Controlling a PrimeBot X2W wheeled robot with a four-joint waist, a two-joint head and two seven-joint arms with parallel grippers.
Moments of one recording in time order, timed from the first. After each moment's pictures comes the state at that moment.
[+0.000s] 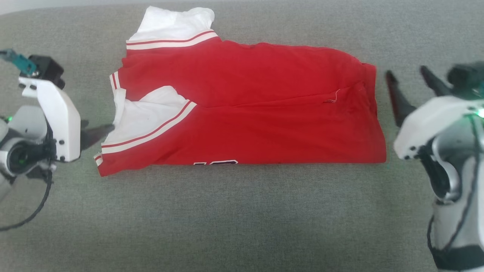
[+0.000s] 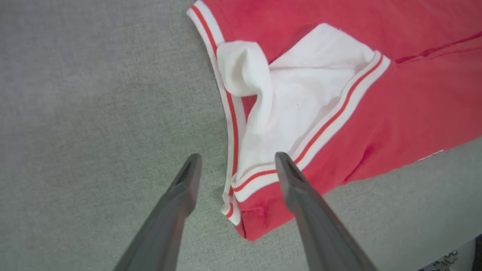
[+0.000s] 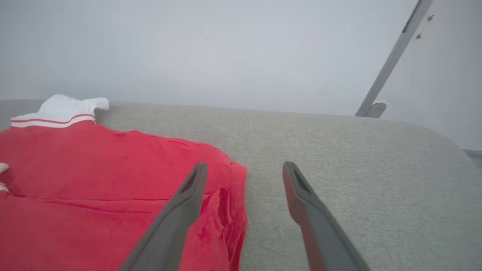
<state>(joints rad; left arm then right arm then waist) -1.08 0.90 -1.21 0.47 -1.45 -0.06 0.51 -0.47 -0.09 -0.09 0.03 0.14 0.13 0.45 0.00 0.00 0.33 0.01</state>
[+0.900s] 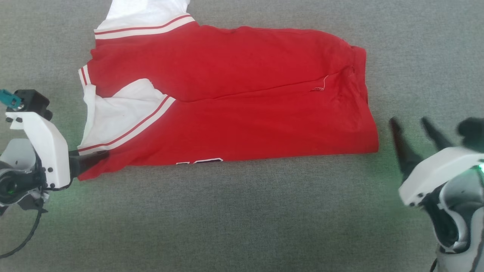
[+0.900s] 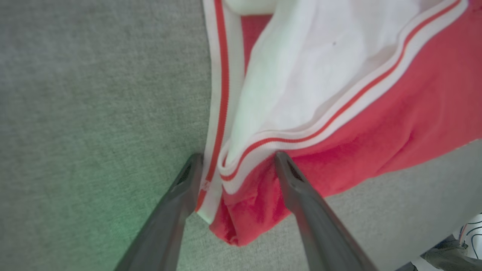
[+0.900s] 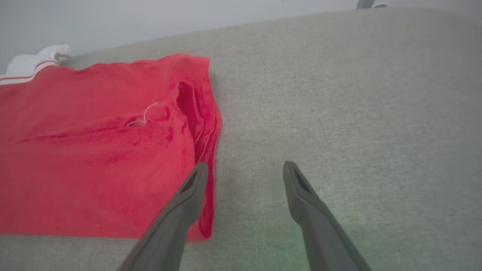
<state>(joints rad) -0.93 1.00 -1.19 0.36 -1.57 0.02 0.48 -0.23 -0.05 -0.16 -0.13 0.26 0.13 0.45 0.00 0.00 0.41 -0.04</state>
